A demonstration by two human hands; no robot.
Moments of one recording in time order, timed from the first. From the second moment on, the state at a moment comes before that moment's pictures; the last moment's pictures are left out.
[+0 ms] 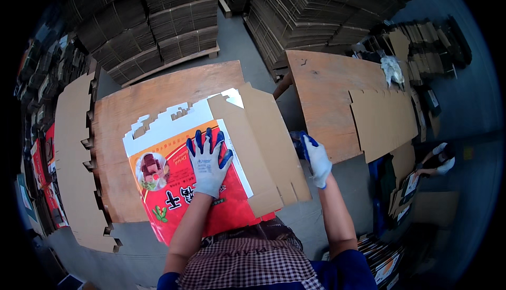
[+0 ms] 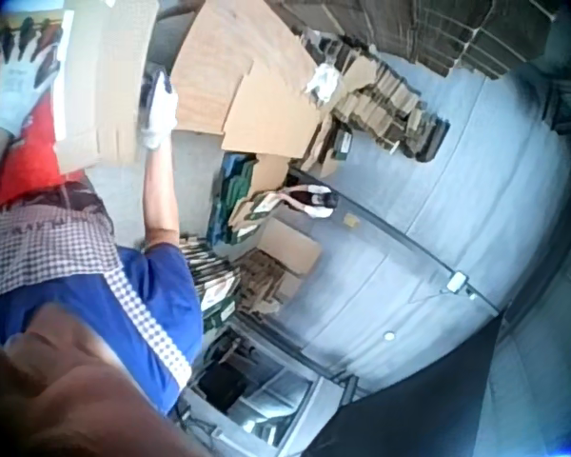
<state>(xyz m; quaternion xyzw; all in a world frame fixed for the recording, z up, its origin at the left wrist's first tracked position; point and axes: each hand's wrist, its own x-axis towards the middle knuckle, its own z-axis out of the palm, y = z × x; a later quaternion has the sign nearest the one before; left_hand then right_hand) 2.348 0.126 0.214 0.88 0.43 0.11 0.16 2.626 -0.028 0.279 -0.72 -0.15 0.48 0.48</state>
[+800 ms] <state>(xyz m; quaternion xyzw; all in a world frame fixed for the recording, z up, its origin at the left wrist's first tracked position) 2.348 0.147 0.199 0.84 0.43 0.26 0.22 2.556 0.179 0.219 -0.70 -0.70 0.10 0.13</state>
